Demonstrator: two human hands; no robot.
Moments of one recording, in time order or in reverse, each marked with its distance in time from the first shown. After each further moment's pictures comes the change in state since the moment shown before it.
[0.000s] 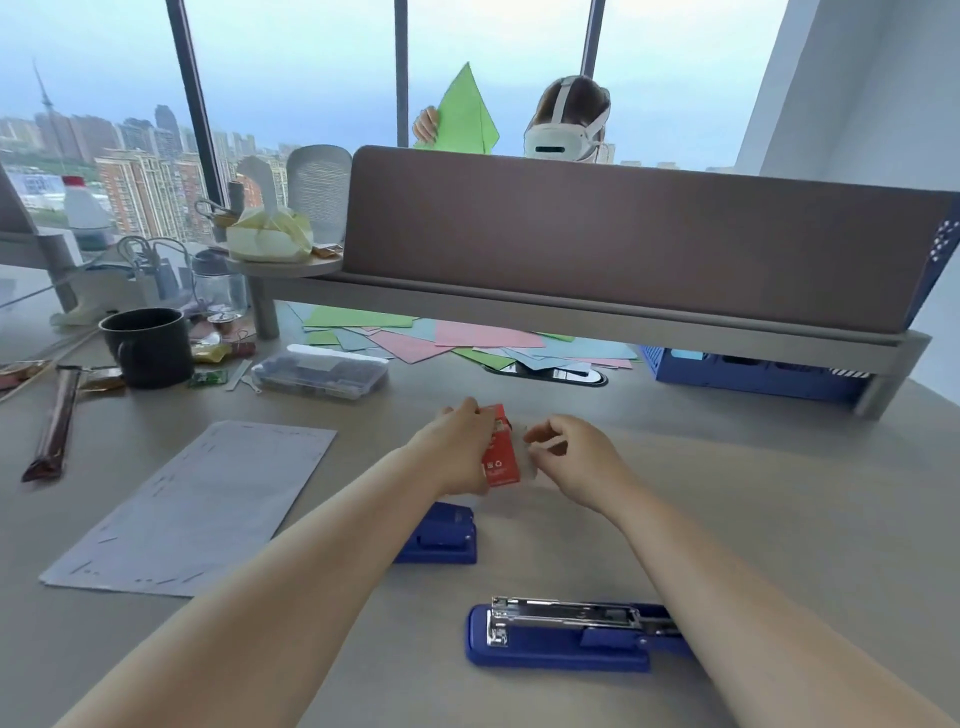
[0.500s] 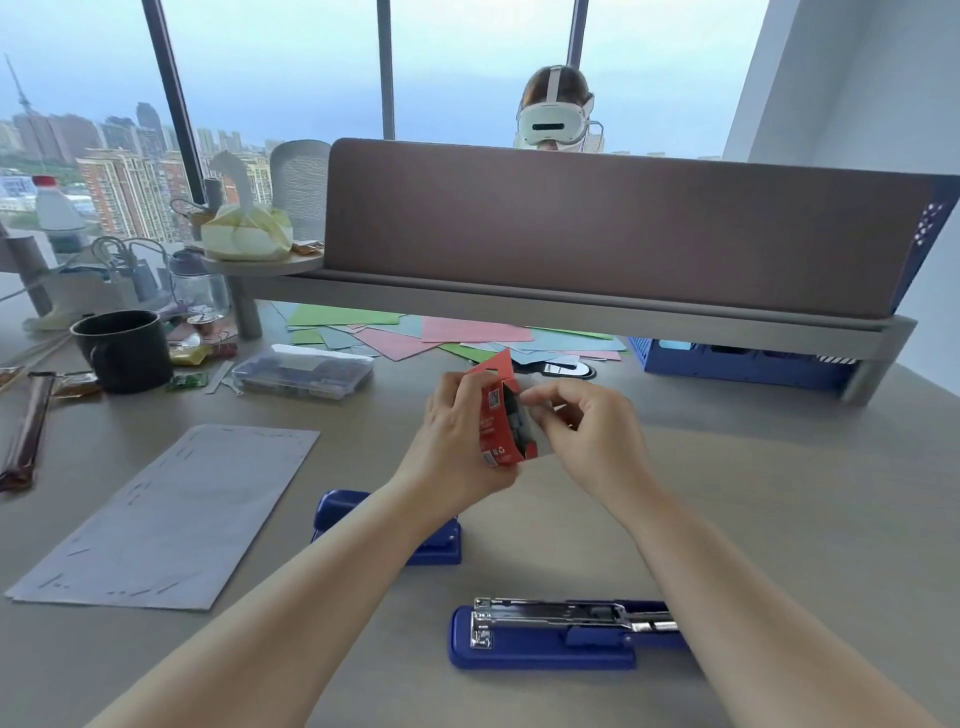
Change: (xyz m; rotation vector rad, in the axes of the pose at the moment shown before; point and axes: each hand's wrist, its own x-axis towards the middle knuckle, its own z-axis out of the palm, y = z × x) left_hand -0.027 0.023 0.006 -0.534 0.508 0.097; right_hand -0.025 -0.027 -0.026 0.150 0.340 -0.240
